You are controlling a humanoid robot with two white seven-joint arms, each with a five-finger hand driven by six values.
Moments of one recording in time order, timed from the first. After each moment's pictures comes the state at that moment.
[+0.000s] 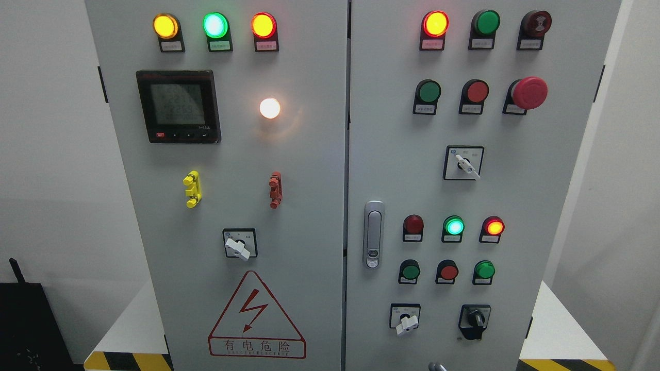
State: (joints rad) left arm 0.05 -0.10 -0.16 -0.07 0.12 -0.03 -0.02; right arm 0.27 0.12 0.17 -1.97 -0.04 -0.14 0.04
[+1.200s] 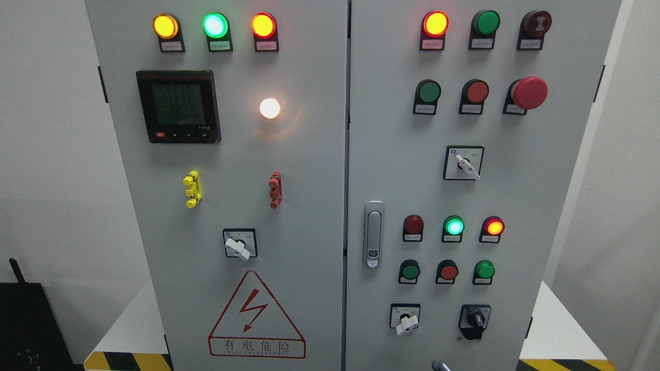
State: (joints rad) left arm 0.05 -0.10 -0.16 -0.07 0.12 -0.03 -0.02; right arm 0.25 0.12 0.14 -1.95 0.04 -0.19 0.04
